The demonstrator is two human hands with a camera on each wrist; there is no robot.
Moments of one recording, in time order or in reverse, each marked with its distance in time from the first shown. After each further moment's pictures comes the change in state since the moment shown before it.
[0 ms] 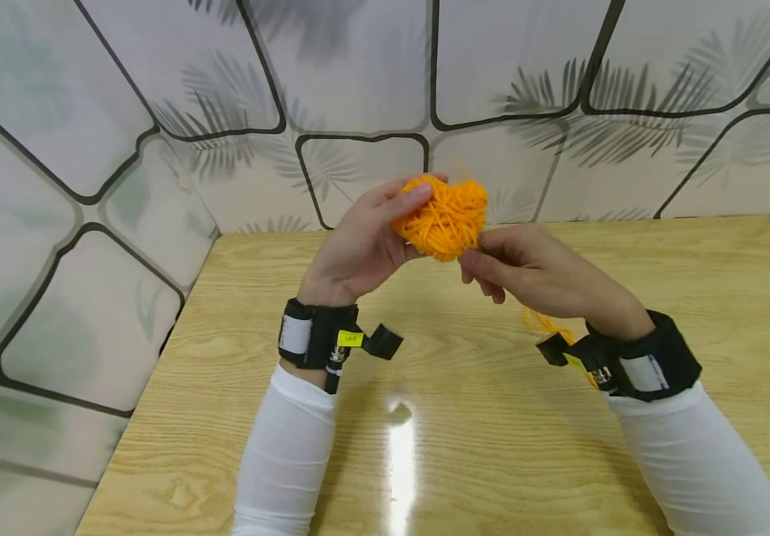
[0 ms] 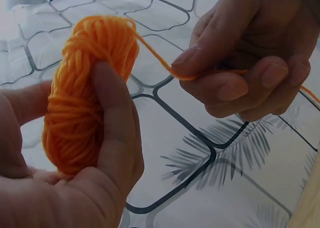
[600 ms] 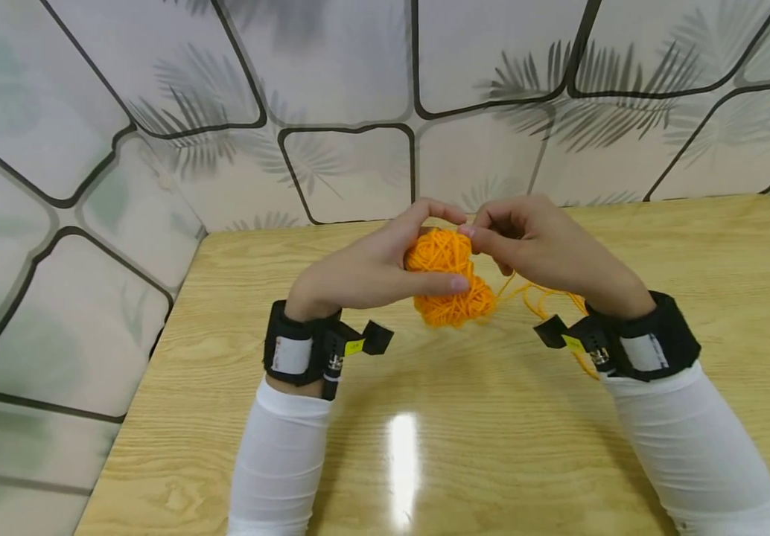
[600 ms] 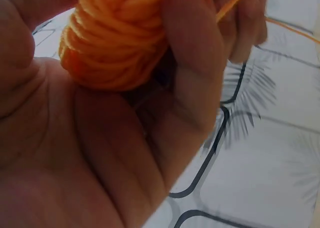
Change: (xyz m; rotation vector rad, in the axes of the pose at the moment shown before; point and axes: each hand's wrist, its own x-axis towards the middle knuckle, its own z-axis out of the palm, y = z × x) left_hand -0.020 0.016 0.042 0.774 -0.253 -0.184; right_hand -0.003 0.004 -0.015 -0.074 0.113 0.125
